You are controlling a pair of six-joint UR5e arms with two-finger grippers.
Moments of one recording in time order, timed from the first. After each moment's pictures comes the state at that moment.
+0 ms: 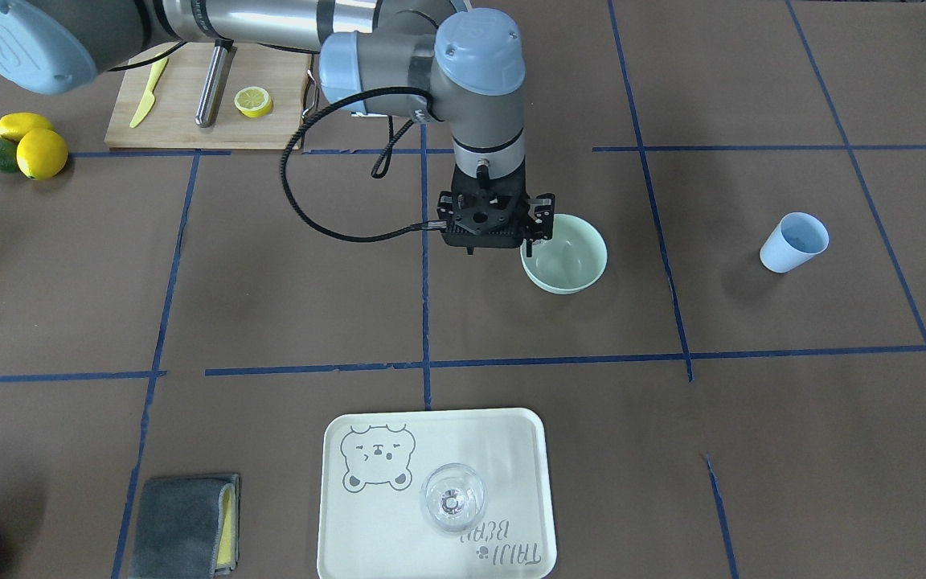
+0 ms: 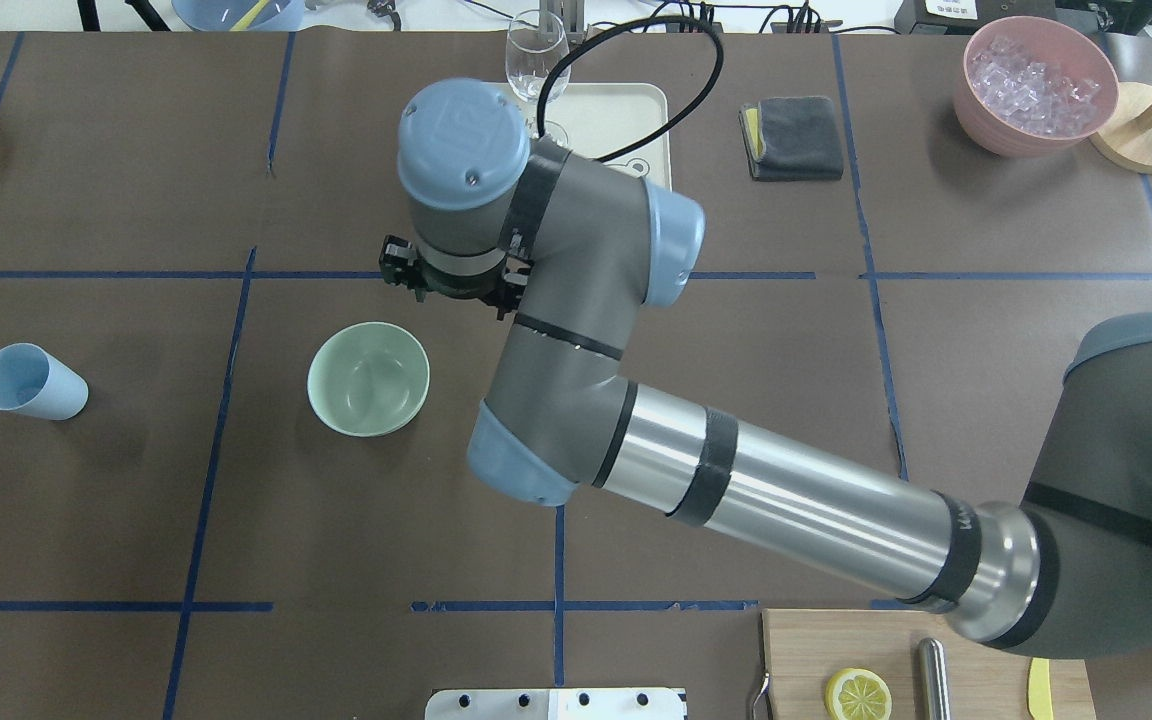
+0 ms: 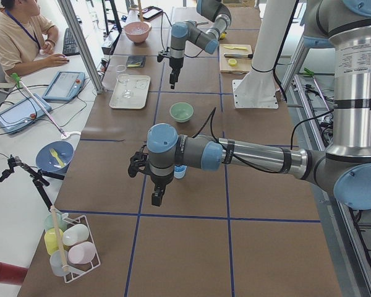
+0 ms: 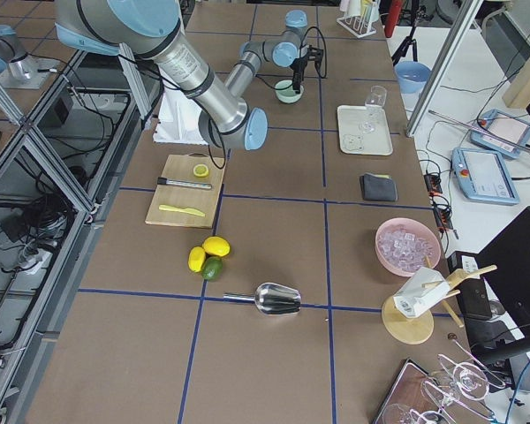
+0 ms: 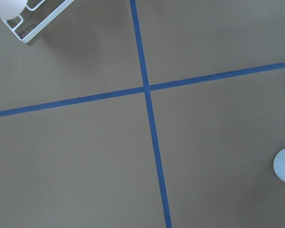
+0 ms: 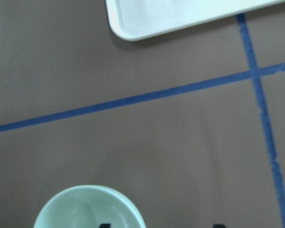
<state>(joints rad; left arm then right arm) -1.54 -1.51 -1.79 -1.60 -2.31 0.04 0.58 -0.56 1.44 -1.58 1.90 1.35</state>
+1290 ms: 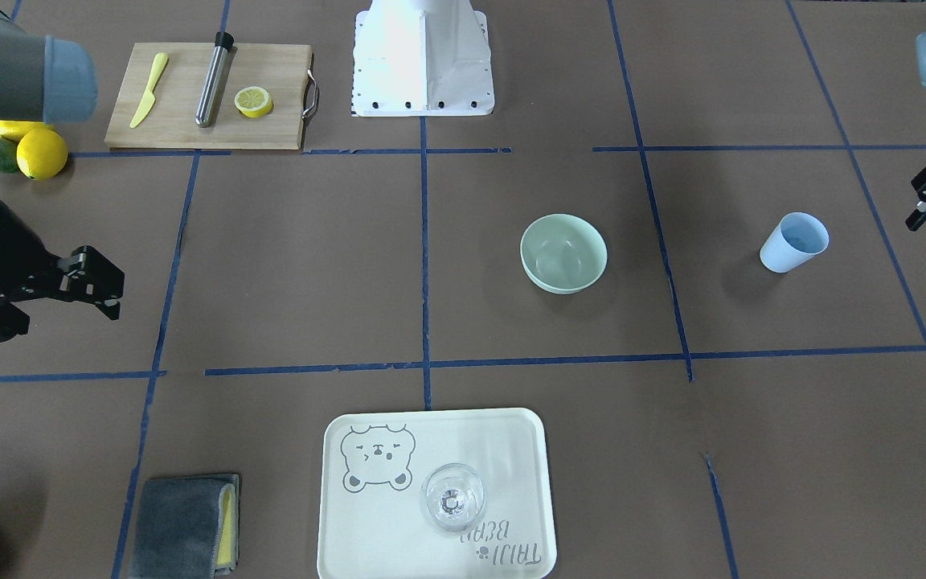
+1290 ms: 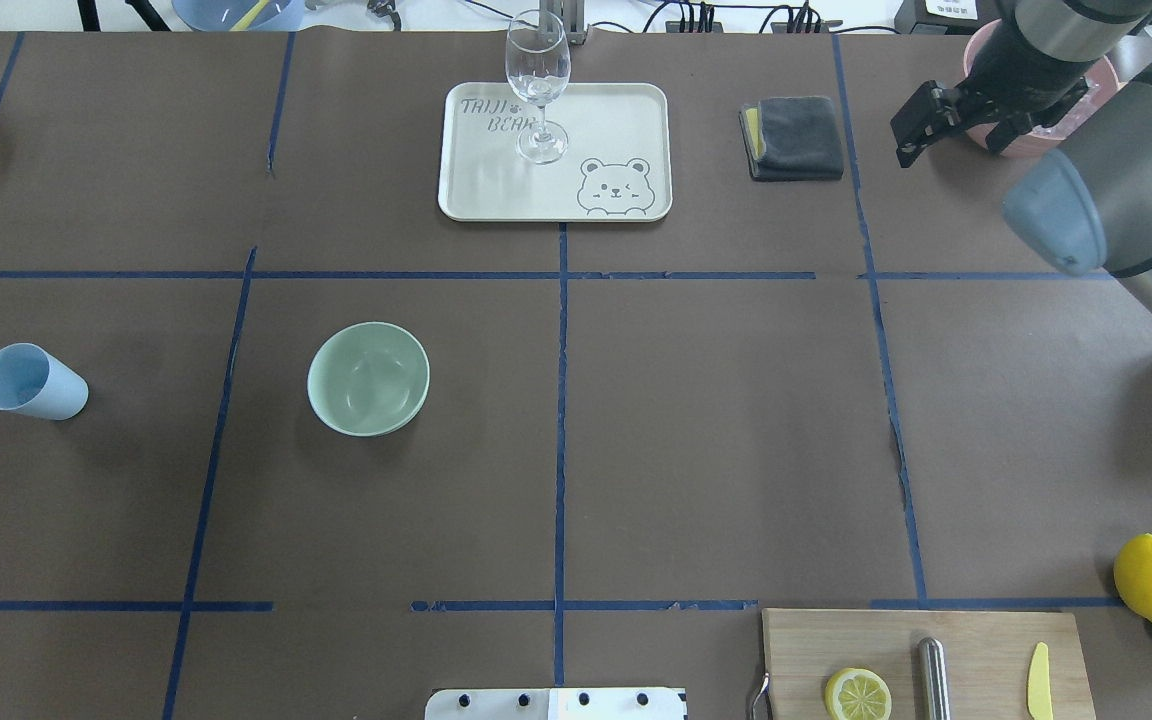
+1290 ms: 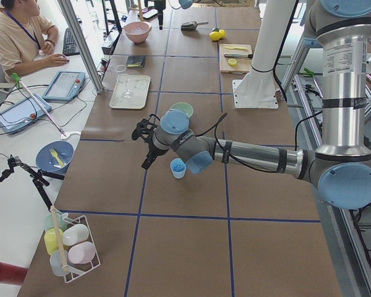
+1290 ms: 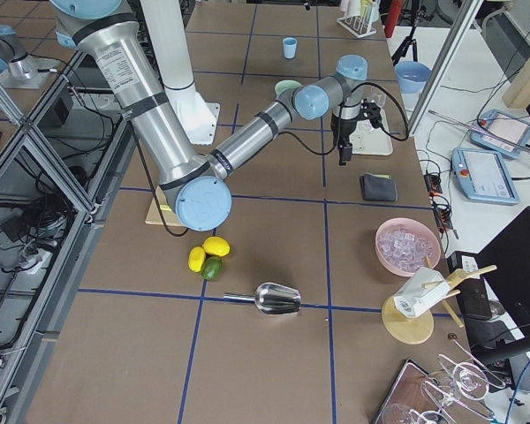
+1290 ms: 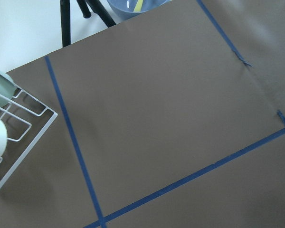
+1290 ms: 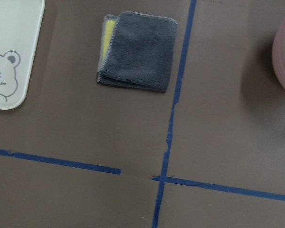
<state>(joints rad) -1.29 -1.43 -1.77 -2.42 -2.24 -0.44 1.12 -1.11 1.76 -1.74 2.19 0.47</state>
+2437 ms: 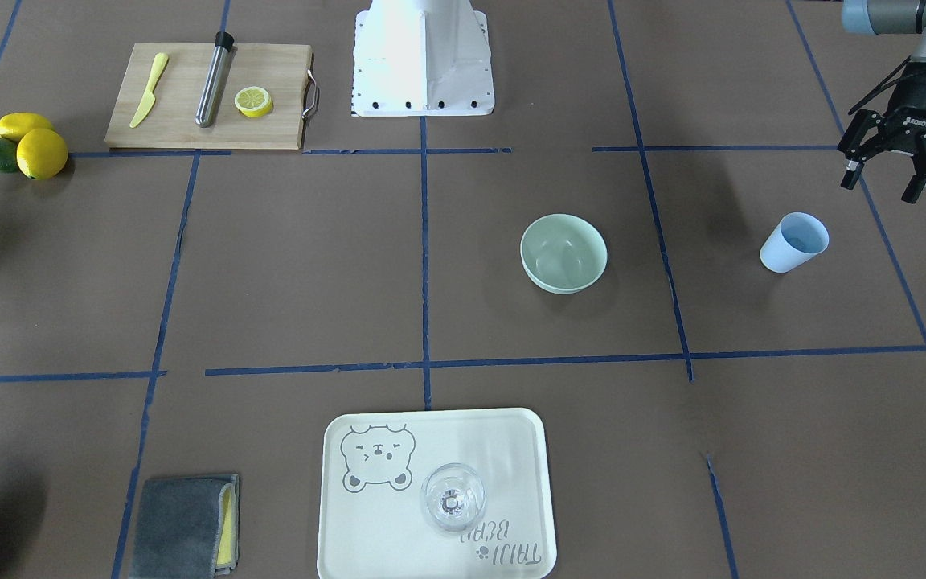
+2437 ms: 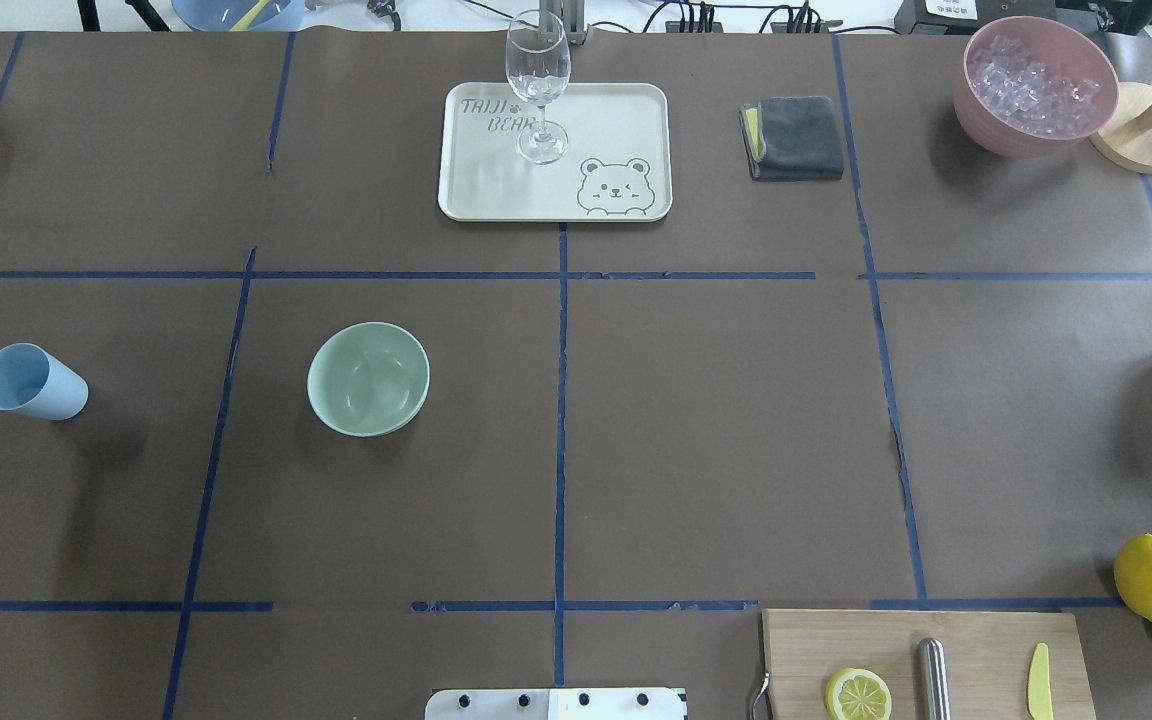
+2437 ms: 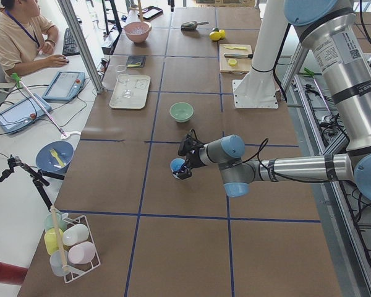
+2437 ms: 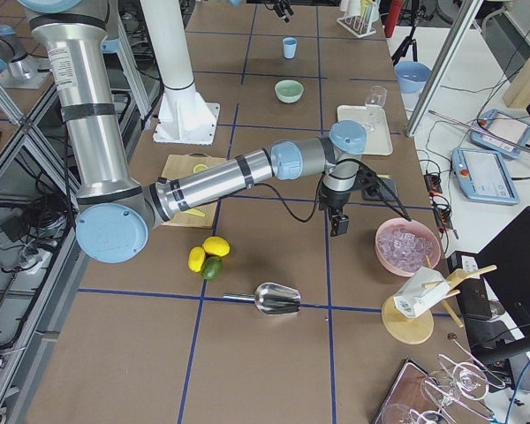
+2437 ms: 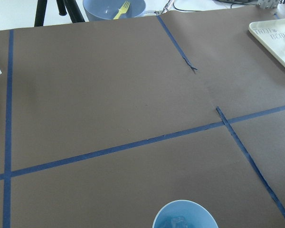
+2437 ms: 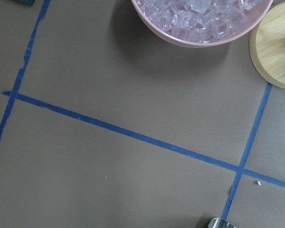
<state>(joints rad) -0.84 -1.12 -1.78 -3.00 -1.60 -0.89 1.36 -1.39 1.77 -1.74 2.26 -0.02</state>
